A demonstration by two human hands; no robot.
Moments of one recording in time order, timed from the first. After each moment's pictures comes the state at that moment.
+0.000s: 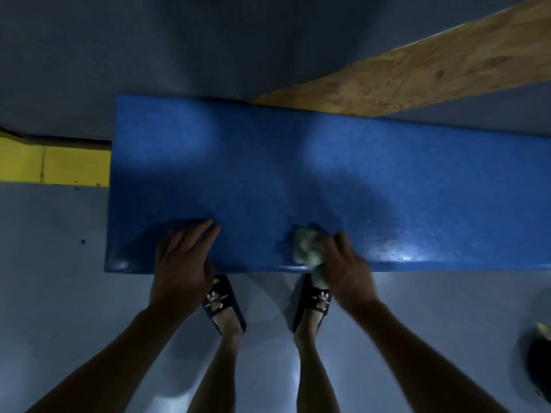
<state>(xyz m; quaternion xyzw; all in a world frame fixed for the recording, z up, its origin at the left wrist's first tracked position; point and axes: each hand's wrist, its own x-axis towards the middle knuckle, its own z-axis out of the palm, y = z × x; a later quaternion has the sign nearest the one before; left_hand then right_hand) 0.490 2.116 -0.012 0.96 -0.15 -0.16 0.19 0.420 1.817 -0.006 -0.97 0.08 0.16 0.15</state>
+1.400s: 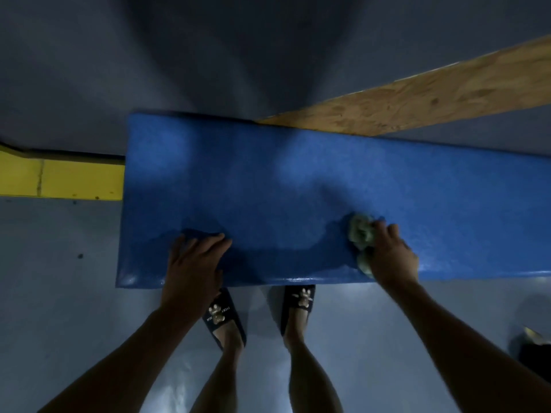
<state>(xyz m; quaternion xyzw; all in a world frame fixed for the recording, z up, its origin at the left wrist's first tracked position) 0.509 2.128 -0.022 0.95 -0.20 -0.17 0.18 0.453 1.753 0.001 -0.95 0.25 0.18 -0.01</state>
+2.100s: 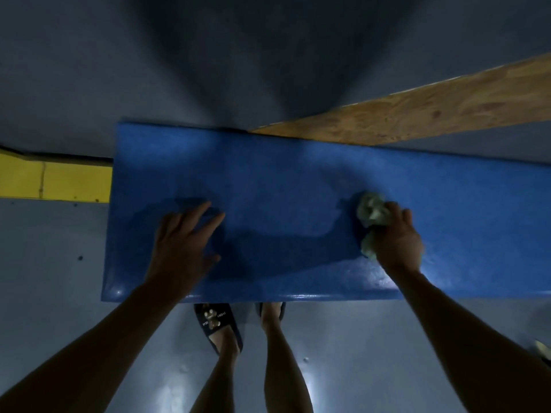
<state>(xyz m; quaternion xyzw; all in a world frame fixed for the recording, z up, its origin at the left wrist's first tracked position) 0.575 2.107 -0.014 0.95 -0.22 -0.13 0.15 0.512 1.712 -0.008 -0.95 0.30 0.07 0.09</state>
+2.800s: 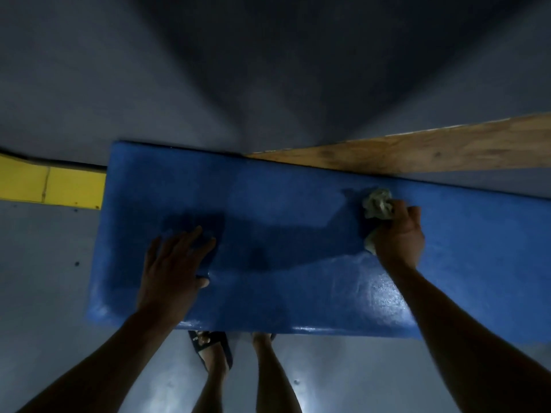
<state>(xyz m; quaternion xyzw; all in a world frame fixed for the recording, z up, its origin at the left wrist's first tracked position) 0.579 2.084 -0.021 0.97 -0.14 -0.19 0.11 0.586 1.687 -0.017 -0.94 0.33 0.03 0.13</state>
